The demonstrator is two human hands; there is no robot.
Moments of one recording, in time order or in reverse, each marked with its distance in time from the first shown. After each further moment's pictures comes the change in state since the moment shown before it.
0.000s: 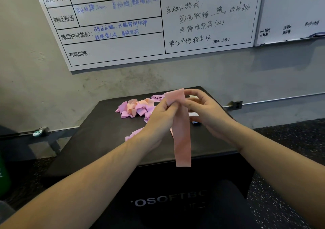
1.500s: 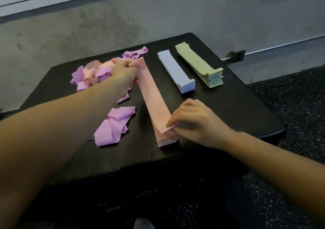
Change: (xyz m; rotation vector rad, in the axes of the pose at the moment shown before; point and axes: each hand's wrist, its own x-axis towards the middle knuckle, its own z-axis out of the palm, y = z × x) left_hand 0.251 -0.180 -0.034 0.339 0.272 -0.360; right_hand 0.069 0.206 -0.092 -0.861 -0.253 -0.480
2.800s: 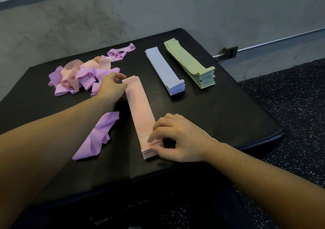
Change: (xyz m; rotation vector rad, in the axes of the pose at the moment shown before) left_hand 0.031 -0.050 0.023 0.281 0.045 0.084; right_hand -0.001 0.022 0.027 0.040 -0.213 0.063
